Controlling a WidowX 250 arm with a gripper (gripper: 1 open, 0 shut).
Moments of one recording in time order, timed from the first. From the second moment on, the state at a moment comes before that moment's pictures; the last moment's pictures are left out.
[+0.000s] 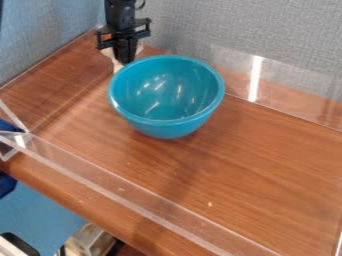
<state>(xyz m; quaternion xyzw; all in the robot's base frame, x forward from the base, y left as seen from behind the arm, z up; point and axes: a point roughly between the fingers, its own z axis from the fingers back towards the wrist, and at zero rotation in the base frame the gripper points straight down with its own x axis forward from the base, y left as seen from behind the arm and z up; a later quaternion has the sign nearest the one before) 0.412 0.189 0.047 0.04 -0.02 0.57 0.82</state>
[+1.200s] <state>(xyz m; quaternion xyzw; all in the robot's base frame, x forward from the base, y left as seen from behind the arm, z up) 0.411 0.188 0.045 0.05 -0.02 0.58 0.81</state>
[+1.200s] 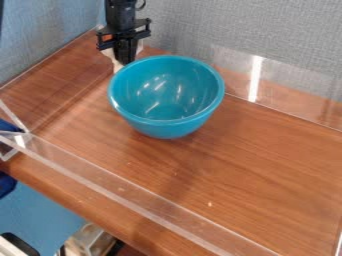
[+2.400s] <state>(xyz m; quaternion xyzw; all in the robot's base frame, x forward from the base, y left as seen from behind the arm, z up) 0.412 0.188 0.058 0.04 -0.02 0.62 0.78</state>
